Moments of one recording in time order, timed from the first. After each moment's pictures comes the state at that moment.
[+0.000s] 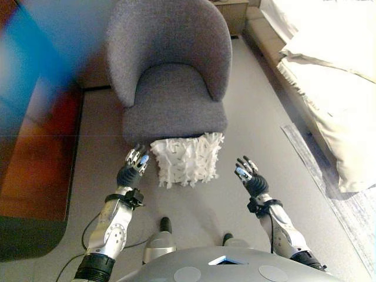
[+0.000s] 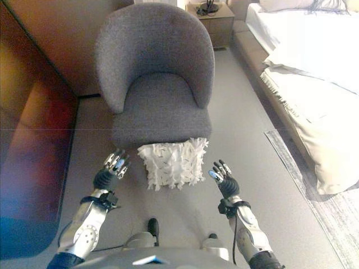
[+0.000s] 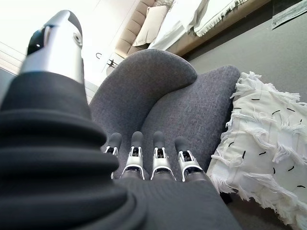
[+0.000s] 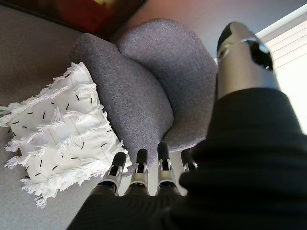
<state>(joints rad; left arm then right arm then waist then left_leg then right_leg) 0.22 0.33 -0.15 0.11 -0.80 -0.11 -0.03 0.20 -0.30 0.29 0.24 0.74 -0.12 0.01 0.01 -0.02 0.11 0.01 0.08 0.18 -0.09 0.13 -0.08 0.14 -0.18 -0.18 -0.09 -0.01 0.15</state>
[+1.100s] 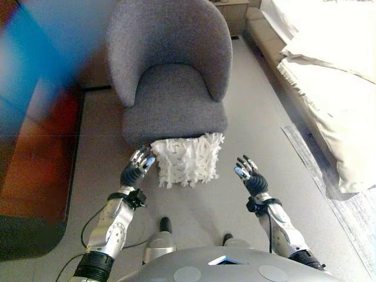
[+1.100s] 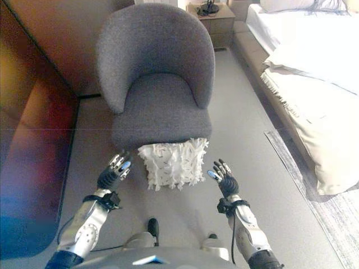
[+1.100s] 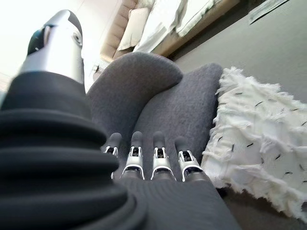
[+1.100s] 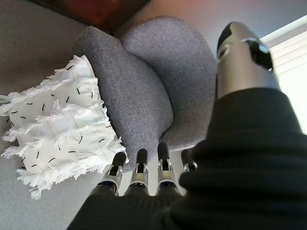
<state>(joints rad) 0.21 0.35 -0.18 0.11 -0.82 0.01 -0.11 0.19 -0.30 0.30 0.24 0.74 -0.10 0.09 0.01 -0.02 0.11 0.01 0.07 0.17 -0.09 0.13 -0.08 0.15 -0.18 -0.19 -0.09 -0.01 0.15</state>
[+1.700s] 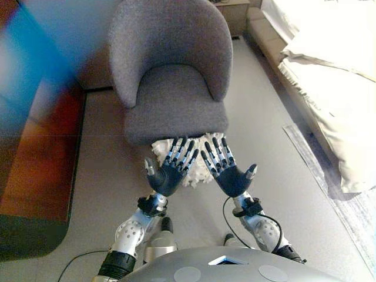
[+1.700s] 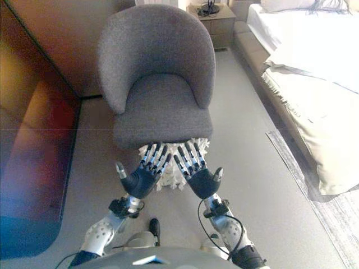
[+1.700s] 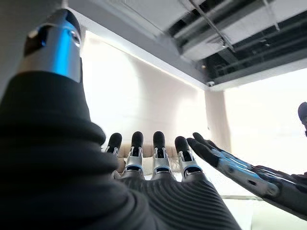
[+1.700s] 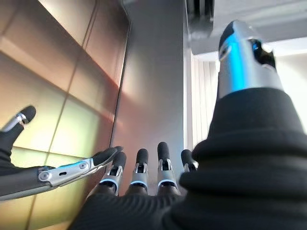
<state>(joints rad) 0.20 0.17 -0.21 0.14 -1.57 0.33 -0.70 0.15 -0.16 0.33 0.24 1.50 0.16 0.85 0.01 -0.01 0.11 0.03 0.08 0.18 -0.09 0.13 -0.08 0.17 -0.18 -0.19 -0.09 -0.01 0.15</state>
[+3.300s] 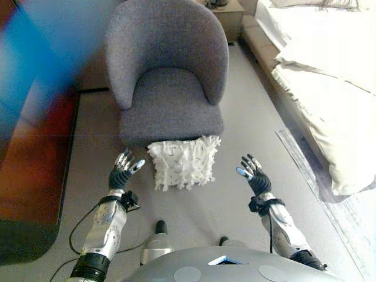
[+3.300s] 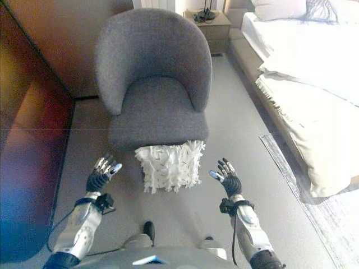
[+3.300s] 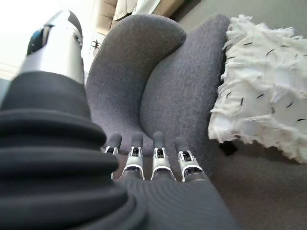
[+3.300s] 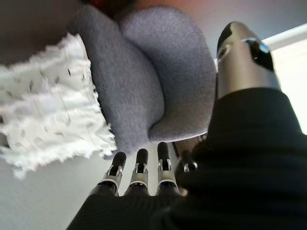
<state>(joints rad) 0.25 0.35 -0.13 0.20 -0.59 -0.18 0.07 0.22 -0.29 0.26 0.27 0.67 -0.18 0.01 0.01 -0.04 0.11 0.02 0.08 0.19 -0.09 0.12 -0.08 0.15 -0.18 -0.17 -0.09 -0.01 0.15</state>
